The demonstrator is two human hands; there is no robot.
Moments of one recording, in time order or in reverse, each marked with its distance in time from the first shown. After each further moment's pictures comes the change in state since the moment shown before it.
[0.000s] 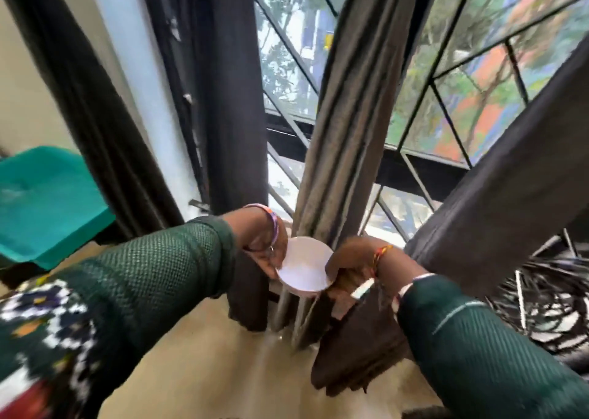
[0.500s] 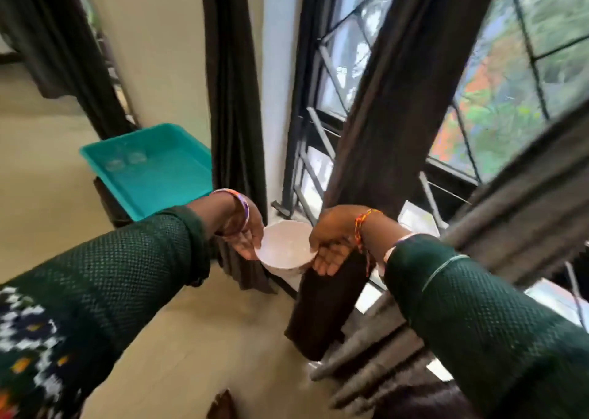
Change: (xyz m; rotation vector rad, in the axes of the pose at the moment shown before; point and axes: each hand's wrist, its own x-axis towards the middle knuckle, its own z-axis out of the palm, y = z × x) left_hand -0.001 -0.160 -0.159 -0.307 0.258 -0.008; right_hand 0.075 -0.199 0.087 -0.528 -0.224 -0.008
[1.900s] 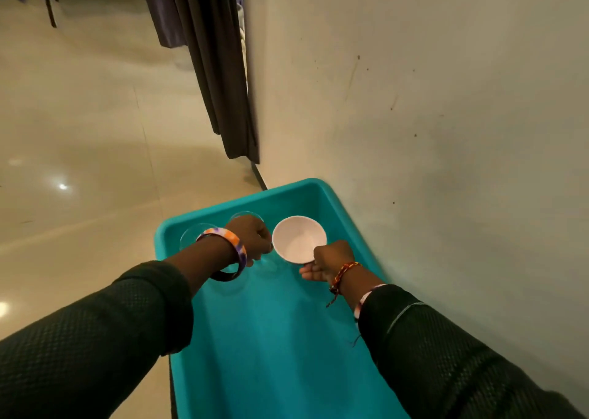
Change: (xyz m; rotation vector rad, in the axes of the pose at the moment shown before) left_hand 0.350 -0.192 -0.571 -0.315 0.490 0.030; right_hand 0.539 -0.570 -0.075 0.534 0.195 -0.176
